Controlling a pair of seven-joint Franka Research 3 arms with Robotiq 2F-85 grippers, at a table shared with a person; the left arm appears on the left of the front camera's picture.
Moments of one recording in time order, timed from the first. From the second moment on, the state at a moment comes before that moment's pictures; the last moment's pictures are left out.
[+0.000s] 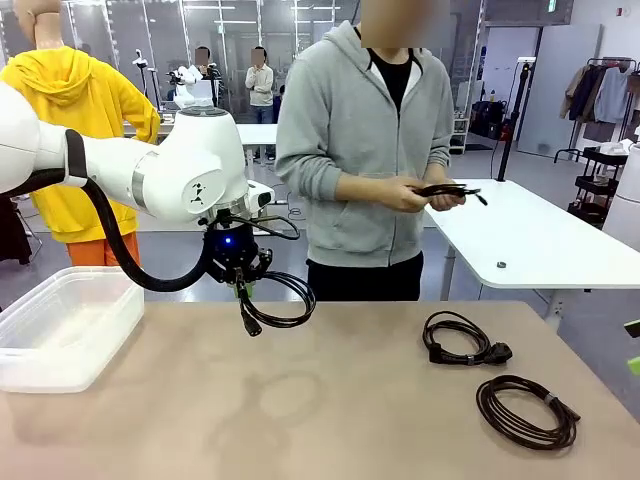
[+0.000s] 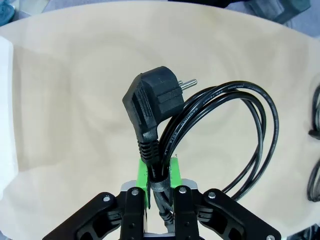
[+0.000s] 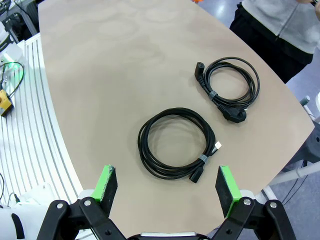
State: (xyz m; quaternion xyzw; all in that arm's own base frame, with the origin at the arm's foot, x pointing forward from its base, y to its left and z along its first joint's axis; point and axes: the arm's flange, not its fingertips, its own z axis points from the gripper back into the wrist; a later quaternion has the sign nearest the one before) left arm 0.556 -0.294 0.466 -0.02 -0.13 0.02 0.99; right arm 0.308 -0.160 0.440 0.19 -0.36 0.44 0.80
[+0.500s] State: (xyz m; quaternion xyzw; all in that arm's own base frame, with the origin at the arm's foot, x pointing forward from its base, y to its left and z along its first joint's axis) left arm 0.579 -0.151 0.512 0.00 -0.14 -0.07 0.99; right arm 0.308 -0.159 0.441 0.19 -0.36 0.44 0.80
